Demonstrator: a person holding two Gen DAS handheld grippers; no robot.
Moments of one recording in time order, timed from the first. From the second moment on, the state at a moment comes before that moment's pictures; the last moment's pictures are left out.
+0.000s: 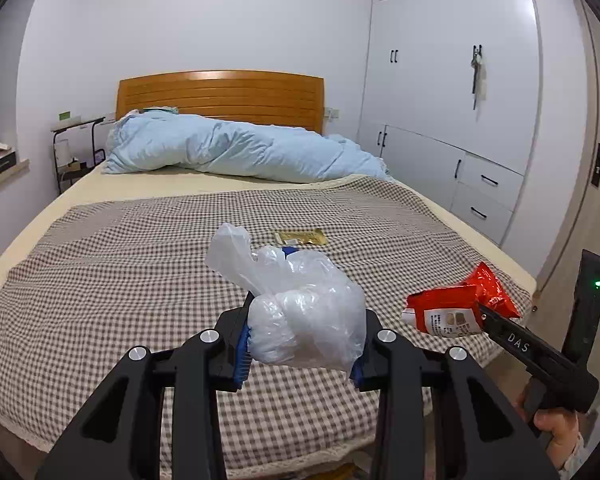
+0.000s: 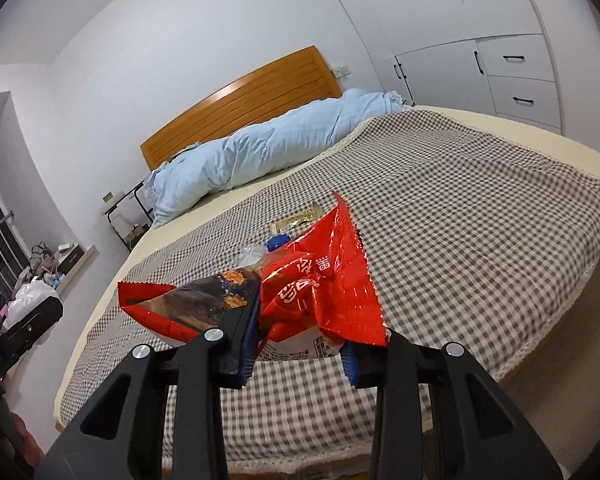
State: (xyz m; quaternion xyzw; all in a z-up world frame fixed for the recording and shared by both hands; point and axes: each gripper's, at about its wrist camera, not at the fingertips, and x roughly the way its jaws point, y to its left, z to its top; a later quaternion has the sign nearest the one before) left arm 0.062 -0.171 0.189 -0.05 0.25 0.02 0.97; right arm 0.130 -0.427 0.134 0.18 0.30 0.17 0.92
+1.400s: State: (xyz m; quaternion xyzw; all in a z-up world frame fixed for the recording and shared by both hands) left arm -0.048 -0.201 0.089 -0.09 0.25 -0.07 0.96; right arm 0.005 -0.453 0.066 0.06 0.30 0.21 0.93
